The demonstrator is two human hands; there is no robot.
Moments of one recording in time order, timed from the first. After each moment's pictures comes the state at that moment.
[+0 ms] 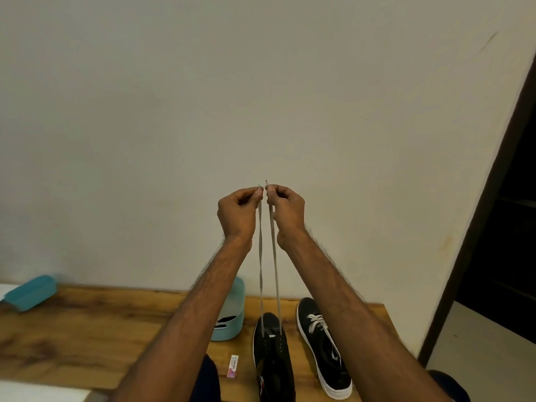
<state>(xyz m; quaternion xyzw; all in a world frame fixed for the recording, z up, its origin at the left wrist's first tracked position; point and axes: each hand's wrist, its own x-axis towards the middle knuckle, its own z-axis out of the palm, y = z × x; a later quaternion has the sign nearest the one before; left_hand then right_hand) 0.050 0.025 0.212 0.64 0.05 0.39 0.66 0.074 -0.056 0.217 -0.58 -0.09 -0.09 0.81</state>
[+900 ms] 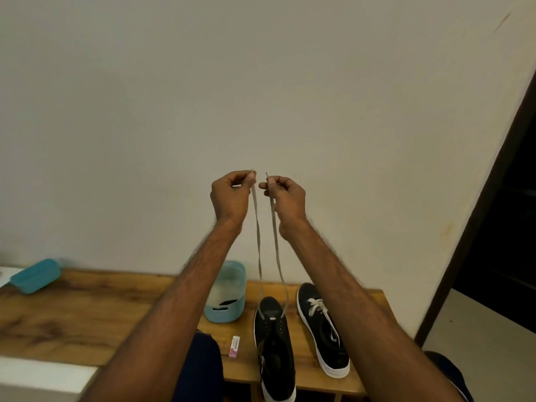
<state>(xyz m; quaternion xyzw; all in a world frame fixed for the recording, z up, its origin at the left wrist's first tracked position) 0.051 0.049 0.212 0.68 0.05 0.39 0.62 0.070 -0.055 0.208 -0.59 -0.10 -0.06 0.80</state>
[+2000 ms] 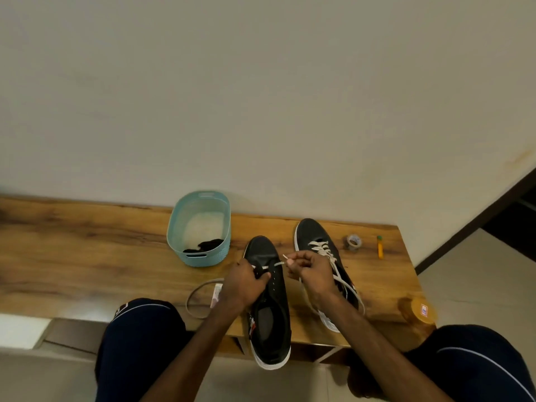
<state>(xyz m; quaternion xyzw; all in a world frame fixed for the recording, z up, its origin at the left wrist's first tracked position) 0.069 0.037 -0.126 0.92 0.18 -0.11 0.33 0.106 -0.132 -0.125 -0.71 0.07 0.13 0.68</state>
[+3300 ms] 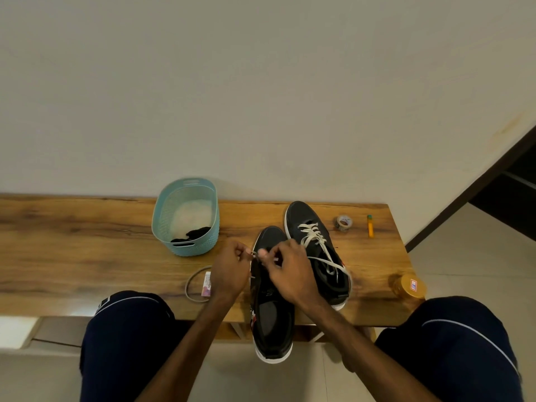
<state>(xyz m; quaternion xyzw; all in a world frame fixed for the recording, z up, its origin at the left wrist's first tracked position) 0.058 0.026 -0.126 0.84 0.21 0.01 0.50 0.078 -0.120 -0.132 -0.91 -0.11 0.06 0.39</state>
